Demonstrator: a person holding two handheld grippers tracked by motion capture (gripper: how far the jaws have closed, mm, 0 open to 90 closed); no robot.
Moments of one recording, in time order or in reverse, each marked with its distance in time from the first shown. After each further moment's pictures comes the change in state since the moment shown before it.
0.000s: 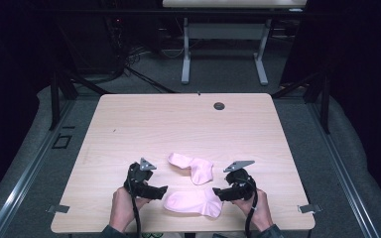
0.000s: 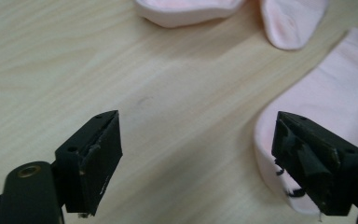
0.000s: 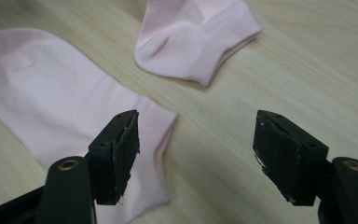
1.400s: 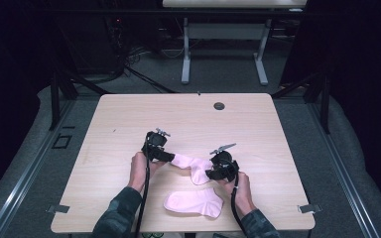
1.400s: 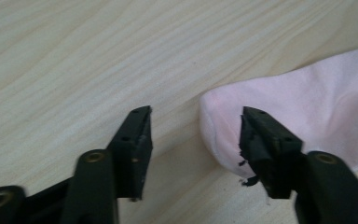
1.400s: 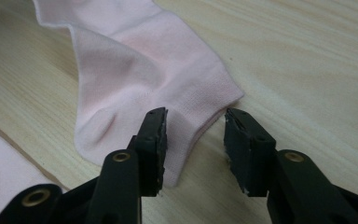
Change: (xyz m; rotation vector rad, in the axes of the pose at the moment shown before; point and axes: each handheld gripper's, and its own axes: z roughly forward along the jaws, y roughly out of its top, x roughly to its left) left arm 0.045 0.087 0.075 0.081 0.018 -0.015; right arm -0.016 0.046 0.058 0.059 -0.055 0.090
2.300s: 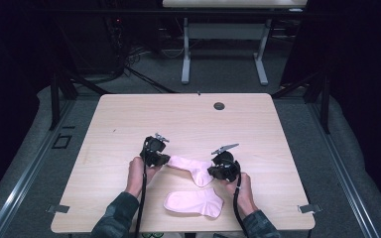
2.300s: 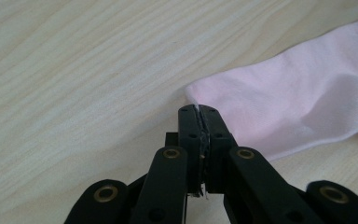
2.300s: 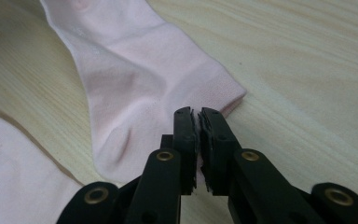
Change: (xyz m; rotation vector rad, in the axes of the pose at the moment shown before) left arm -0.005 -0.017 -0.008 -0.023 -0.035 0.040; right arm -0.003 -0.002 -0.006 -0.021 0.048 -0.009
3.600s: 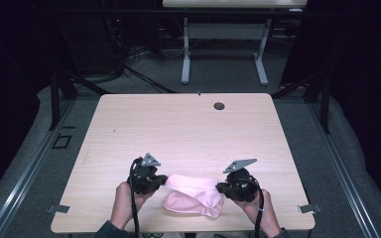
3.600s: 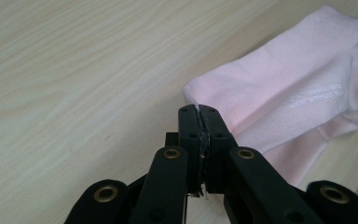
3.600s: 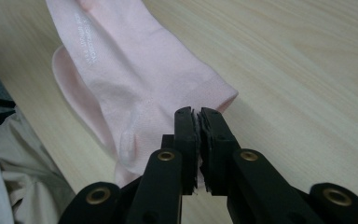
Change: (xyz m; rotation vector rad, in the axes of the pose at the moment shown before) left arm -0.056 -0.056 -0.080 -0.089 -0.103 0.040; right arm 0.034 -0.038 -0.087 -0.018 0.079 -0.132
